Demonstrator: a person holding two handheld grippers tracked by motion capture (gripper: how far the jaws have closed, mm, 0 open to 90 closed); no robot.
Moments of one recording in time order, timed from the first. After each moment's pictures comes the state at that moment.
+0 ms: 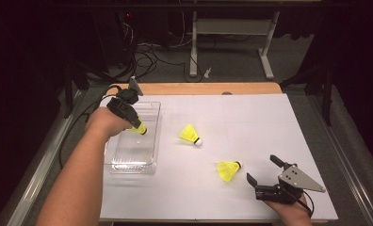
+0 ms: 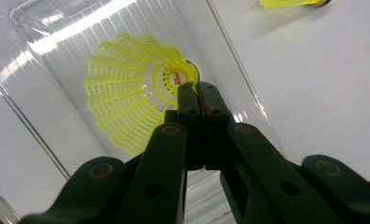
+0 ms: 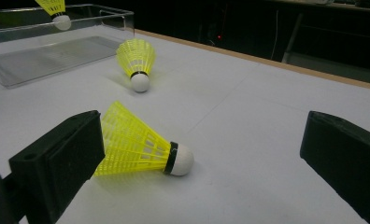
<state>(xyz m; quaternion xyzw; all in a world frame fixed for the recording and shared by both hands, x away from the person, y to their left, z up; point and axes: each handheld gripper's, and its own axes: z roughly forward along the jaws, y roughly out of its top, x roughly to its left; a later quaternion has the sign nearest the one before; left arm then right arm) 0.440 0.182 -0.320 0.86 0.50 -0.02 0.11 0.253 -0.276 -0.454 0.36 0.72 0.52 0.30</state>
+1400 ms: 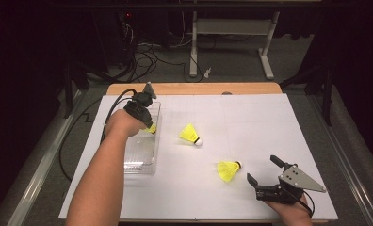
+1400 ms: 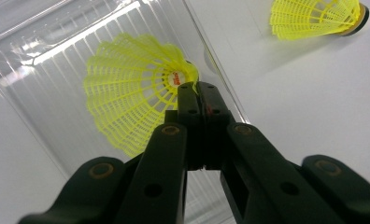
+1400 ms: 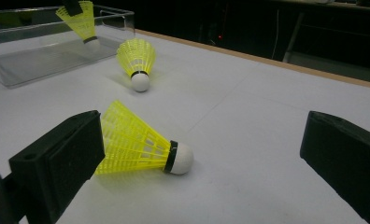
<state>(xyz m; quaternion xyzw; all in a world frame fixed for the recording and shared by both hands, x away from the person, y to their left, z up) 0.466 0.154 -0.358 0.86 0.50 -0.01 0.11 0.252 -0.277 -0.454 0.36 0.72 0.52 0.30</state>
